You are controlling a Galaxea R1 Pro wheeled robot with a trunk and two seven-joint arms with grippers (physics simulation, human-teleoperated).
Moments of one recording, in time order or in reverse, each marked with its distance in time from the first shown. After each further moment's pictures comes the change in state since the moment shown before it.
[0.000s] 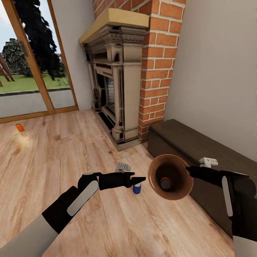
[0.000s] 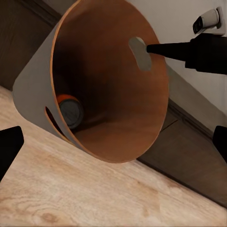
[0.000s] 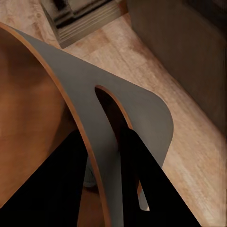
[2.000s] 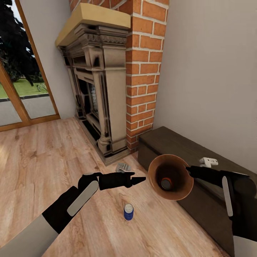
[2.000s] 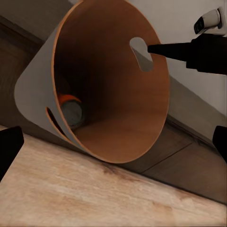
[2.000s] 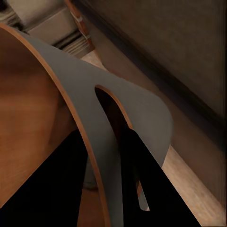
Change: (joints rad) left arm 0.000 -0.002 0.000 0.002 -0.002 -0.003 0.003; right arm 0.000 -0.001 0.000 0.000 0.003 -0.001 0.000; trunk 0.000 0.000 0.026
